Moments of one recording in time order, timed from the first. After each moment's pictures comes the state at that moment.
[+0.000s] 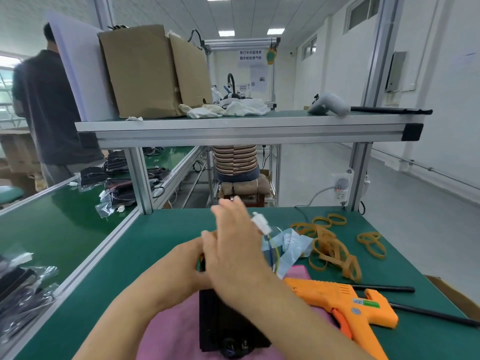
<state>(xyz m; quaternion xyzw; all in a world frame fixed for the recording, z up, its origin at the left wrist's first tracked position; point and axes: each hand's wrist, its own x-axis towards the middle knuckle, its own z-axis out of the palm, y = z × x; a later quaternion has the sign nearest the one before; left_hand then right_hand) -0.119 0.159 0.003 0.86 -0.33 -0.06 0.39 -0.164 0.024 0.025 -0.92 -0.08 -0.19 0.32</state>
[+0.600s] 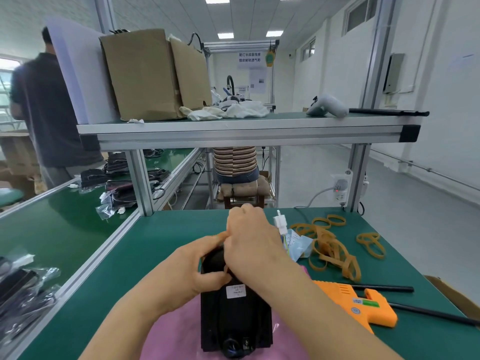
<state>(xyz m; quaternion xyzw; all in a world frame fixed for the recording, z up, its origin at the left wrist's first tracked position) -0.119 0.155 -0.004 0.87 -0.32 -0.03 0.38 -0.153 0.005 0.041 -0.97 -0.01 -0.14 0.19</state>
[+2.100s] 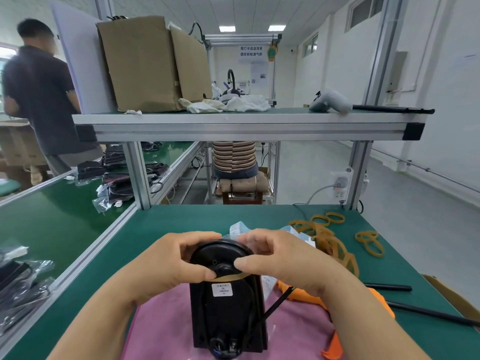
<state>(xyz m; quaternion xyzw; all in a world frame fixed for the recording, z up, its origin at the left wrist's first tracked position) -0.107 0.173 0.000 0.79 -0.27 -0.16 0.53 -0.165 -0.063 0.011 -0.86 -0.10 0.07 0.50</state>
